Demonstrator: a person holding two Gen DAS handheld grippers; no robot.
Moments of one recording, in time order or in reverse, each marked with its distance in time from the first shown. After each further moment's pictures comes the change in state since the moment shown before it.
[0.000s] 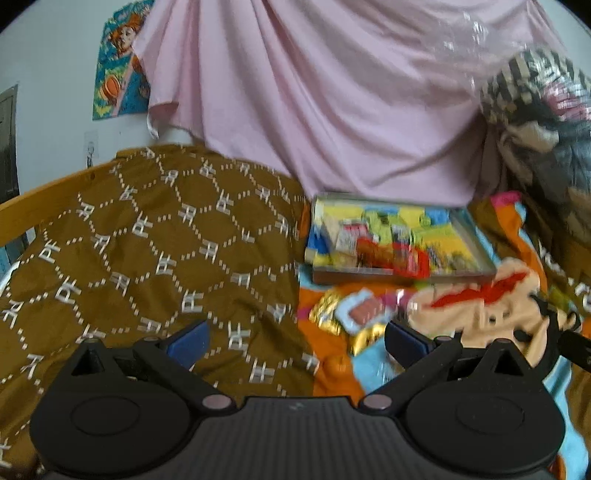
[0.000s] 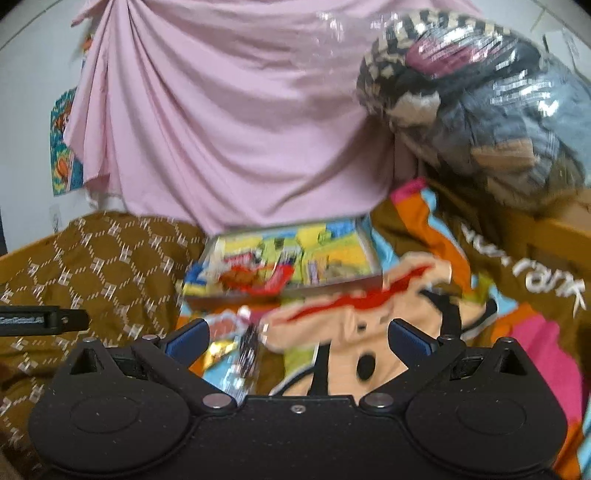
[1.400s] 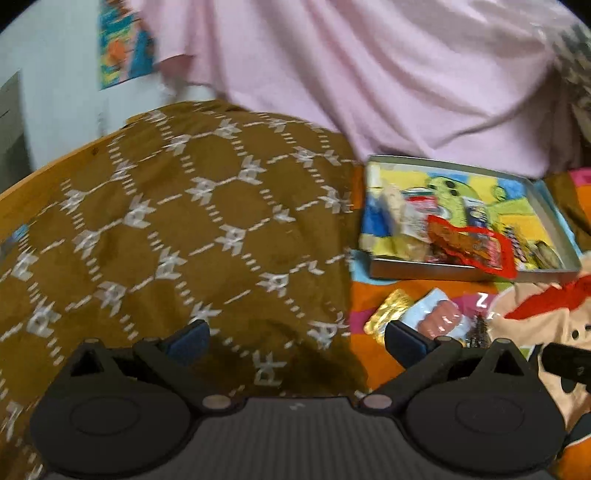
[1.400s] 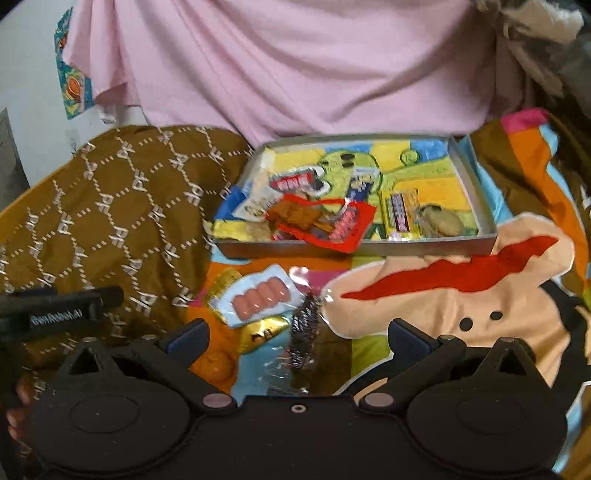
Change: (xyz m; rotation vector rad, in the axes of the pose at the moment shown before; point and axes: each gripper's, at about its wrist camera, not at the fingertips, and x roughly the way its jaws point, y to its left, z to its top) left arm 0.113 0.009 0.035 0.009 0.149 0.143; right arm 0.176 0.034 0.041 -0.089 0.346 0.153
